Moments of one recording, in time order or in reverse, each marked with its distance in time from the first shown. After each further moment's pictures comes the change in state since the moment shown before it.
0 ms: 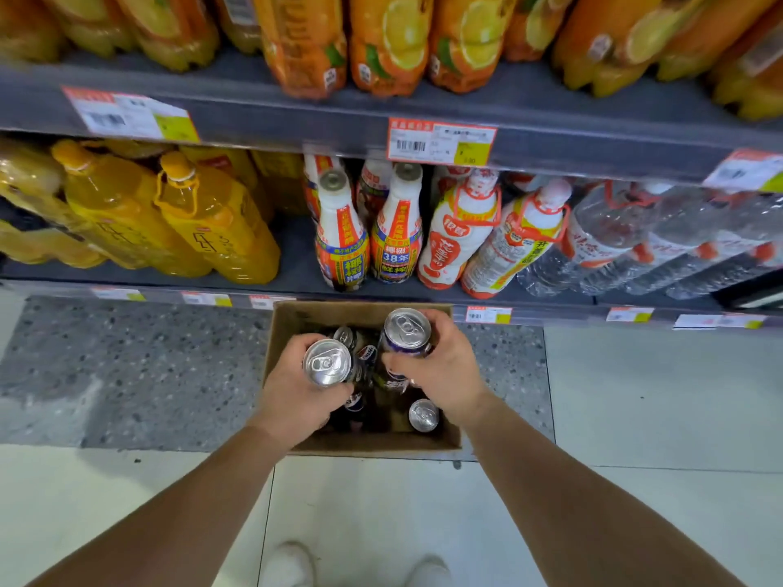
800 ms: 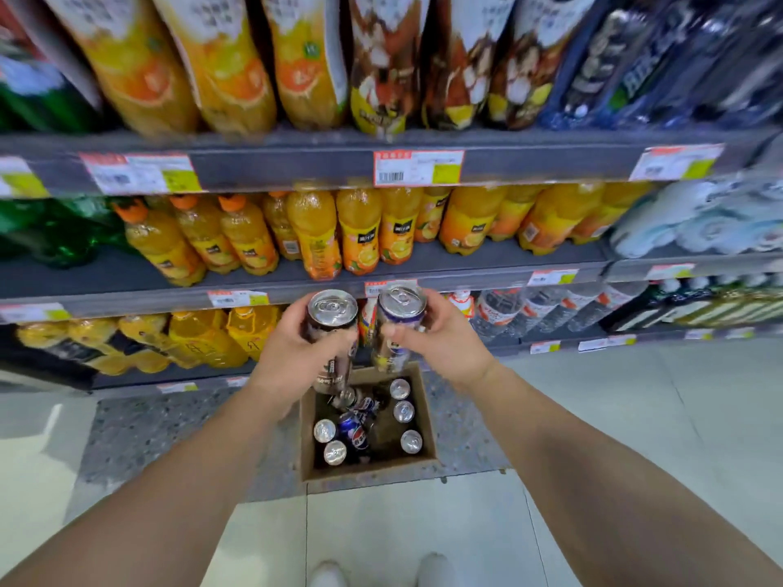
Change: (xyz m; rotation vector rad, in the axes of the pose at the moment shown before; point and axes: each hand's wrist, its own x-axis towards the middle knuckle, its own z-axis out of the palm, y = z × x) left_hand -0.095 0.254 -0.128 -0.245 -0.104 0.232; right_hand -0.094 -0.255 -0.079 0.203 -0.050 -0.136
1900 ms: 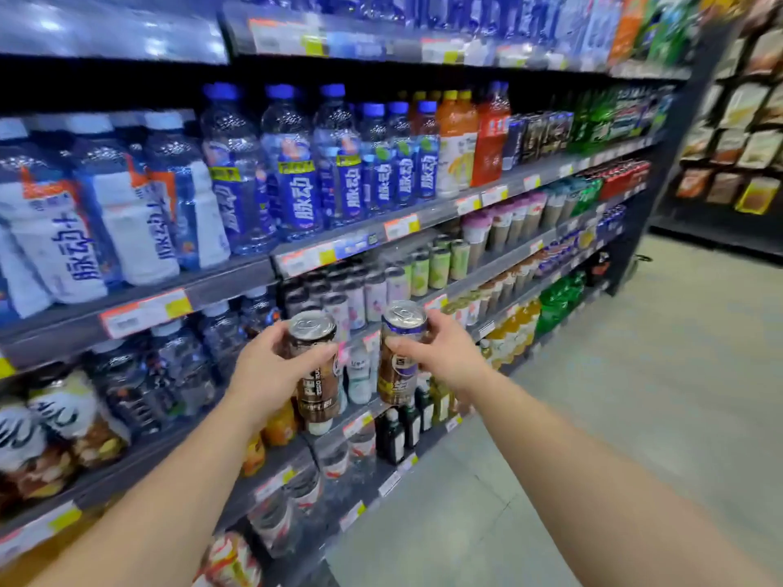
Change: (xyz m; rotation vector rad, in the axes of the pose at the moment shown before) left_hand -0.127 0.377 0.360 0.175 -0.446 0.533; right_hand -0.290 -0.255 -0.426 -0.036 0.638 -0.276
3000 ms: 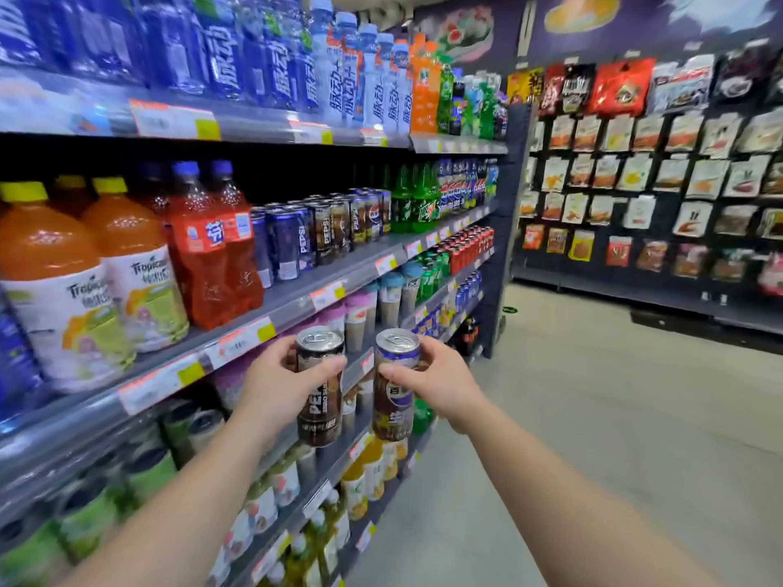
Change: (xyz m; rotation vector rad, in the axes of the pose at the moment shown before) left_hand 0.376 0.157 0.521 -0.078 -0.206 0.175; right_hand 0.286 0.062 -0.519 -0.131 0.392 -0.024
